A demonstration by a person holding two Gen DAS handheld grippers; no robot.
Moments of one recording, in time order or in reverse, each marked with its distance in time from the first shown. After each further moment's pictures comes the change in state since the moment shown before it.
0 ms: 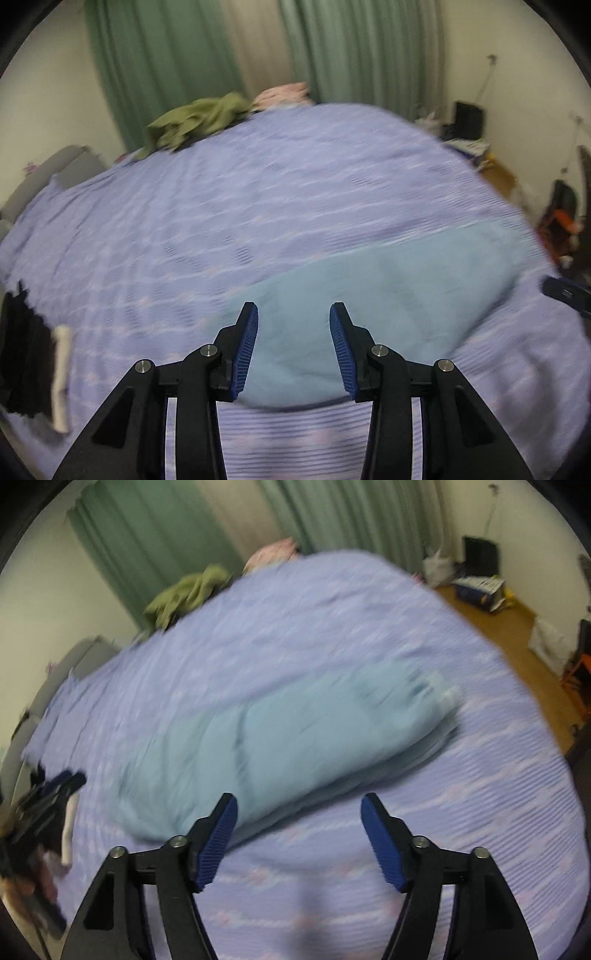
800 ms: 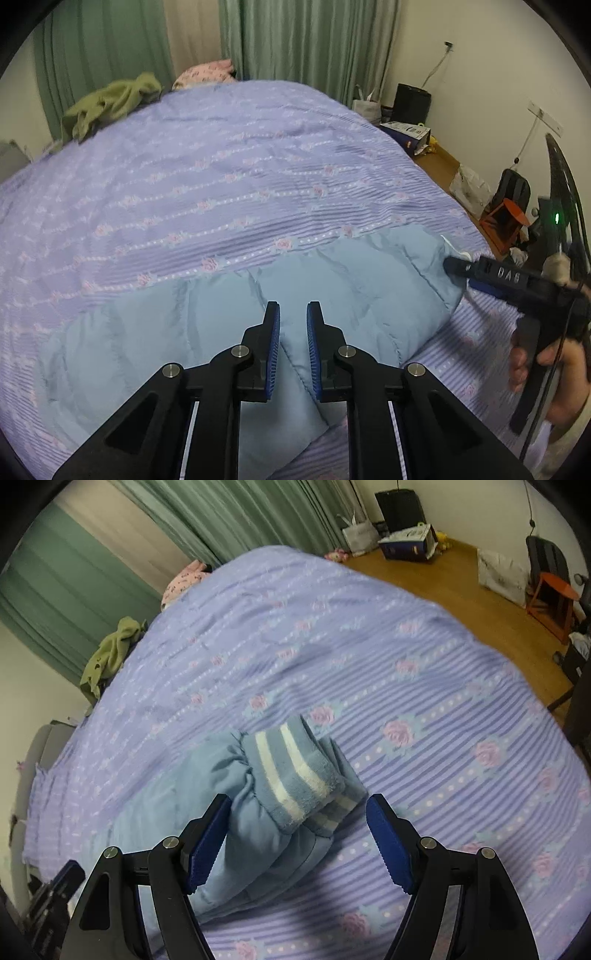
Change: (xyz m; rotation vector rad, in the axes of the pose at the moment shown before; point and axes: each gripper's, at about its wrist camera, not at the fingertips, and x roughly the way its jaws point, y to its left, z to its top) left arm 0.104 -0.131 0.040 0.005 0.108 -0.240; right arm 0.112 -0.147 0.052 0.307 0.042 -0.044
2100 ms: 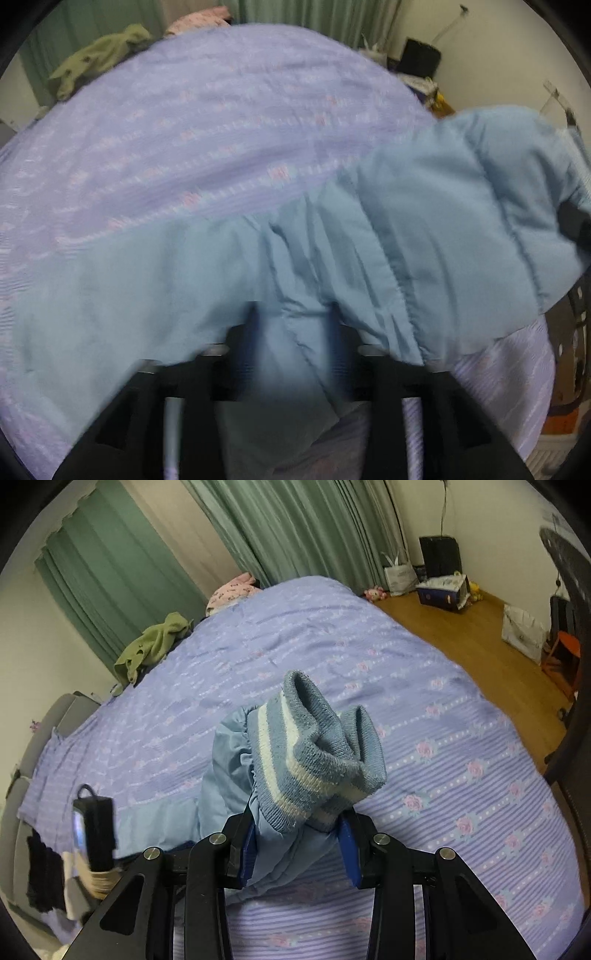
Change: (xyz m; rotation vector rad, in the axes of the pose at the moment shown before) left arm 0.028 0.000 -0.012 -0.012 0.205 0.008; right arm -0.101 0.074 -0.026 -0.183 -0.118 0.036
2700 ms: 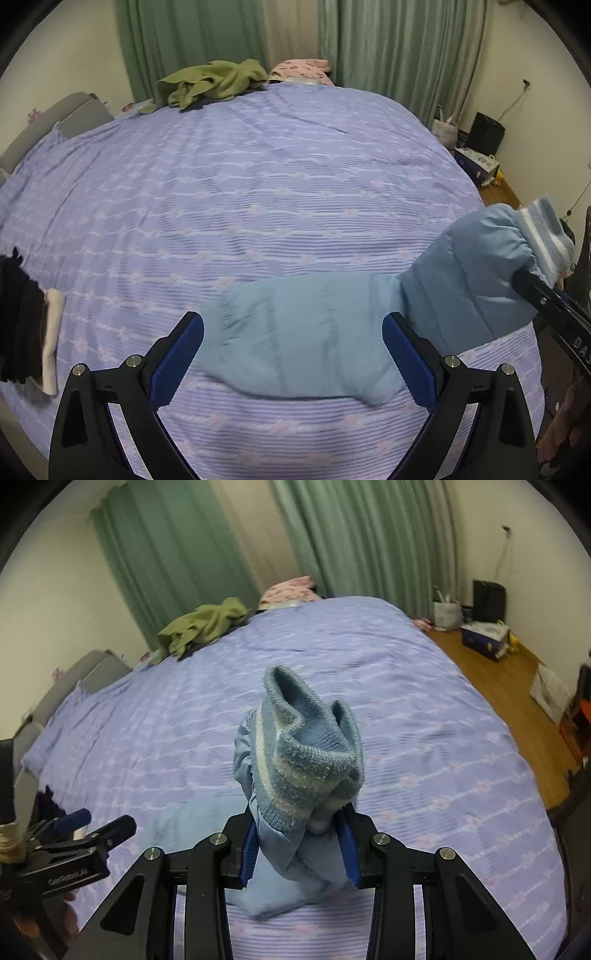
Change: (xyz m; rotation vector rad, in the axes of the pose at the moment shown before) left arm -0.172 0.132 -0.029 -0.217 -0.177 0.199; right arm -0.039 0.156 -0.009 -0.223 -0.010 0.034
